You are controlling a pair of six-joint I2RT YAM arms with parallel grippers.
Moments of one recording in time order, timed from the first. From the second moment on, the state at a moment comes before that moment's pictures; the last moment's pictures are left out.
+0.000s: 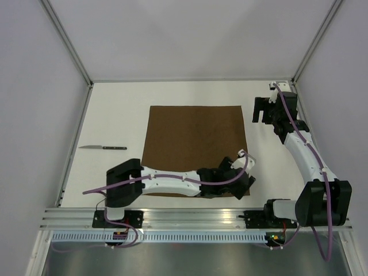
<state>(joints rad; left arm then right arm) -1.40 1.84 1.32 -0.23 -0.44 -0.45 0.01 1.30 1.02 -0.29 0.02 0.02</state>
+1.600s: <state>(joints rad) -1.49 2.22 1.53 -0.08 -0.51 -0.45 -0.02 1.32 1.02 -0.29 0.02 0.02</state>
